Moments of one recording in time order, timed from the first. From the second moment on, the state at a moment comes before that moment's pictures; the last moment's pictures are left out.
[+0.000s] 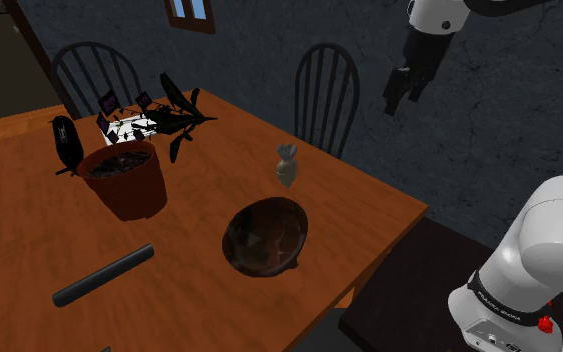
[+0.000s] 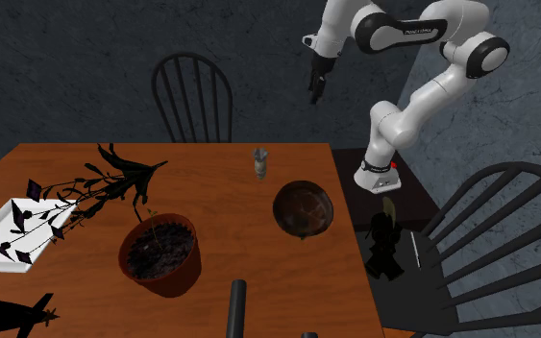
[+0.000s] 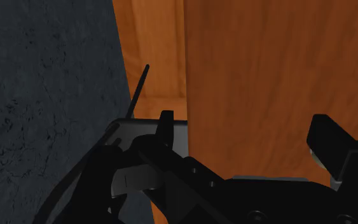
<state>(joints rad) 0.01 -0.81 -0.04 -2.37 -0.12 1.71 0.11</state>
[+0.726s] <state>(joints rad) 0.06 -0.52 0.05 -2.26 -0.12 1.88 0.16</state>
